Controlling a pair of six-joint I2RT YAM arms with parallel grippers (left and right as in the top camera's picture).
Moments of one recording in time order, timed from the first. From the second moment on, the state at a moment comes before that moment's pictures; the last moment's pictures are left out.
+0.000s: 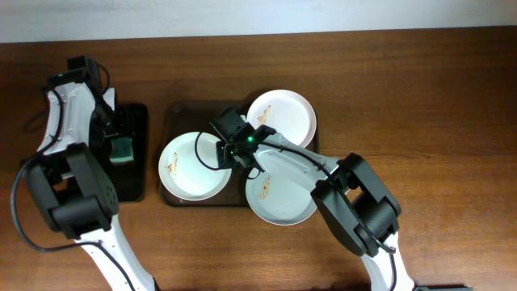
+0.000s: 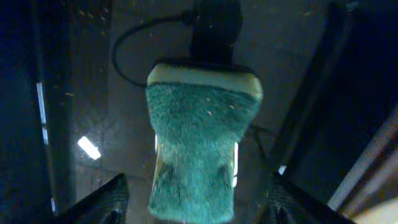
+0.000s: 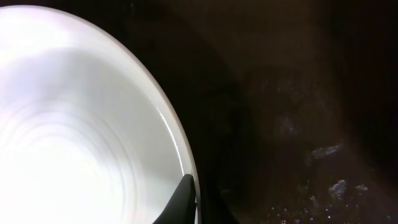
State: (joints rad) left arm 0.26 2.21 1.82 -1.14 -0.07 0.03; right arm 0.73 2.18 1.53 -0.47 -0.07 0.60
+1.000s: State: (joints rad) left arm 0.26 2.27 1.99 -1.29 -0.03 0.00; right arm 0.73 2.18 1.53 -0.47 -0.07 0.60
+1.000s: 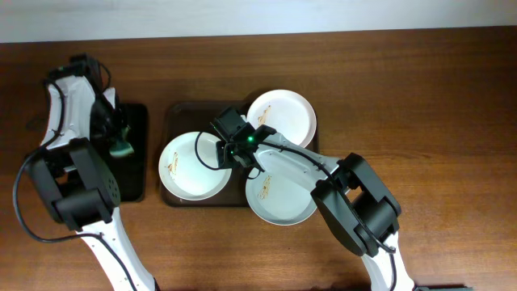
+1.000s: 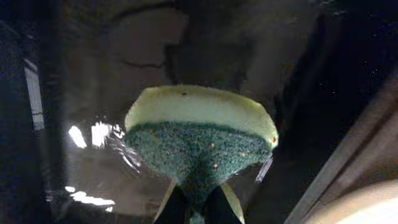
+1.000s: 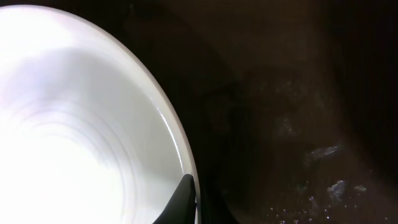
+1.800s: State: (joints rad) left arm 0.26 2.10 2.07 -1.39 -0.03 0.06; right arm 0.73 2.18 1.53 -0.47 -0.07 0.60
